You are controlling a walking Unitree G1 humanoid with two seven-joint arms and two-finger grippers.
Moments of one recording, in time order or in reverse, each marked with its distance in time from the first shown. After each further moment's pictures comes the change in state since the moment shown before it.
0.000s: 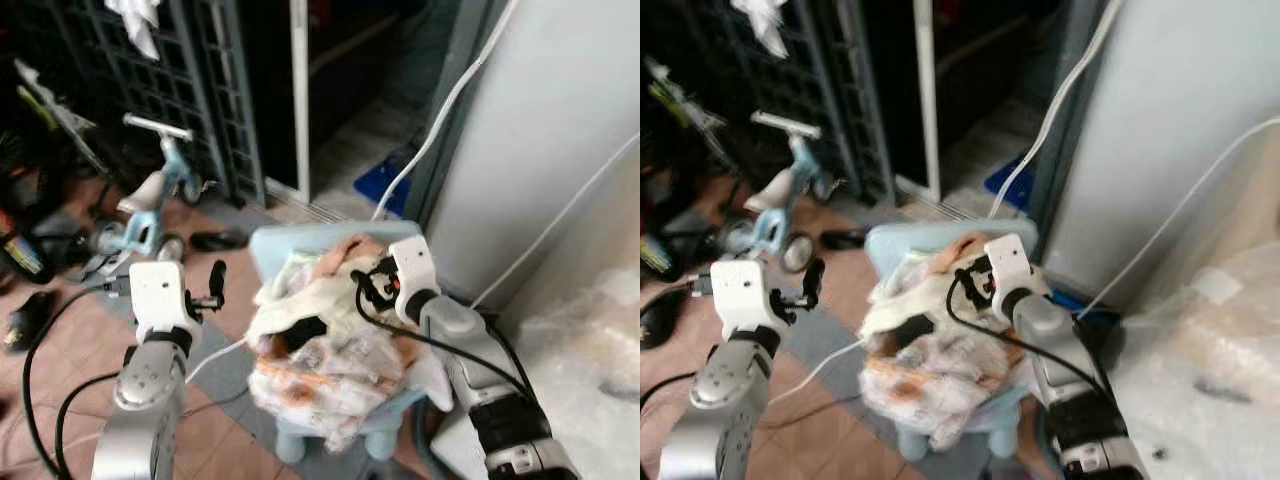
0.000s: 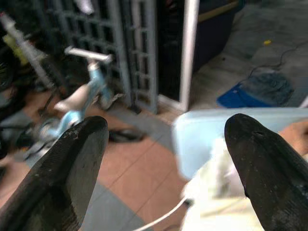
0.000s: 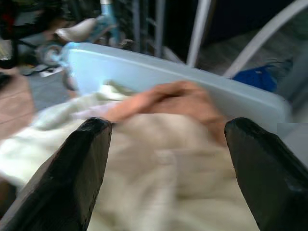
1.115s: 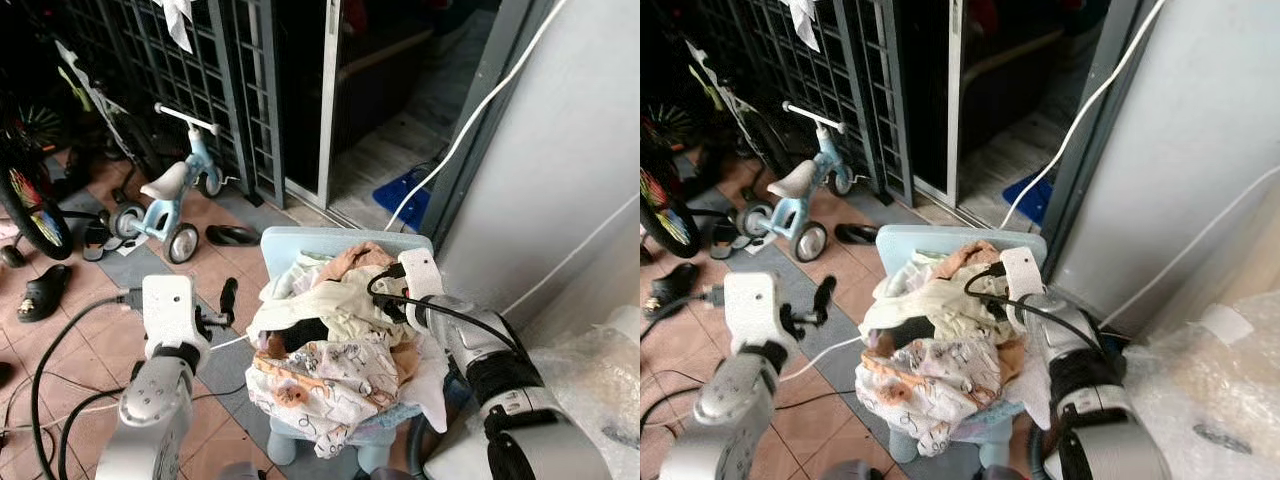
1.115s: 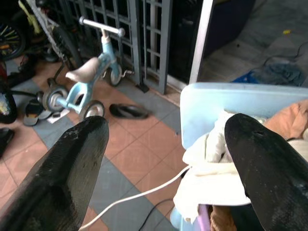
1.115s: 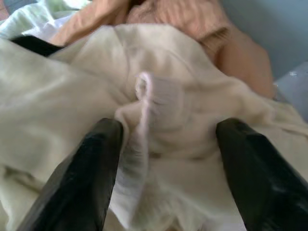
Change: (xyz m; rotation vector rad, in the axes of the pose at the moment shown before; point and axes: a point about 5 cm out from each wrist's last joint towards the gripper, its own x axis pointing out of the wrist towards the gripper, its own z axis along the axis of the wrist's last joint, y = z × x) left arm -0.016 -0.002 -0.011 0.004 0.092 -0.016; right arm 0.023 -0.019 -0.028 0.137 0.394 -0.069
